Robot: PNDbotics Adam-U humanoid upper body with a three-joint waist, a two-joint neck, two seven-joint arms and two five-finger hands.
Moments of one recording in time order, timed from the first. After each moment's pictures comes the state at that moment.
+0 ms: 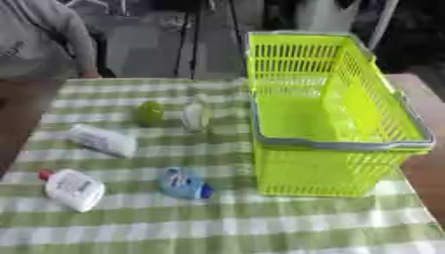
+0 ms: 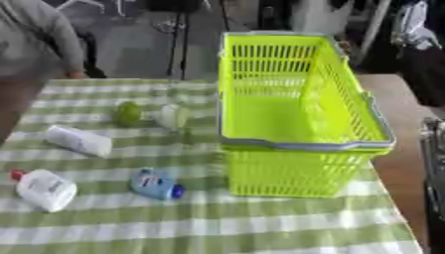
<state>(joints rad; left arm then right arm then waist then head) -0.13 0.24 0.16 -1.98 0.15 -0.28 0.12 -0.44 -0.31 -0.14 -1.98 0.48 -0.16 -0.26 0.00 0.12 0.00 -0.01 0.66</state>
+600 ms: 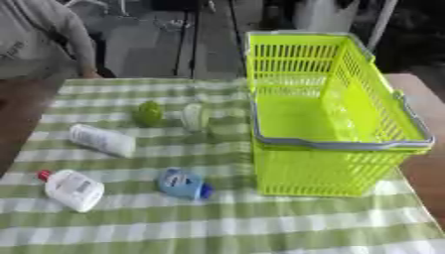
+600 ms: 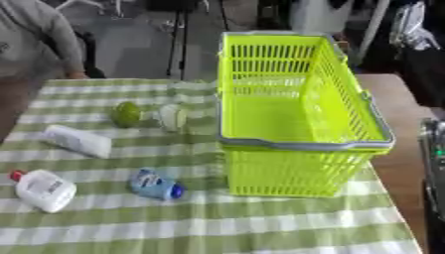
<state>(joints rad) -0.13 0.24 0.16 -1.98 0.15 -0.27 0.13 -0.43 -0.31 -0.14 -1.98 0.48 -0.16 -0.26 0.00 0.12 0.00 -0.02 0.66</state>
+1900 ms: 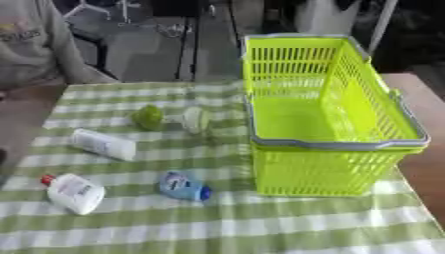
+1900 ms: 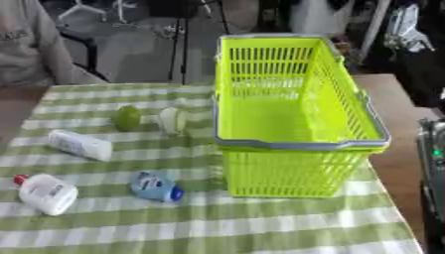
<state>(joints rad) 0.08 0.65 0.17 -1.98 -0.21 -0.28 -0.10 -0.42 -0.32 -0.13 -1.98 0.48 -0.15 -0.24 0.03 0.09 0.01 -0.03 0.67</state>
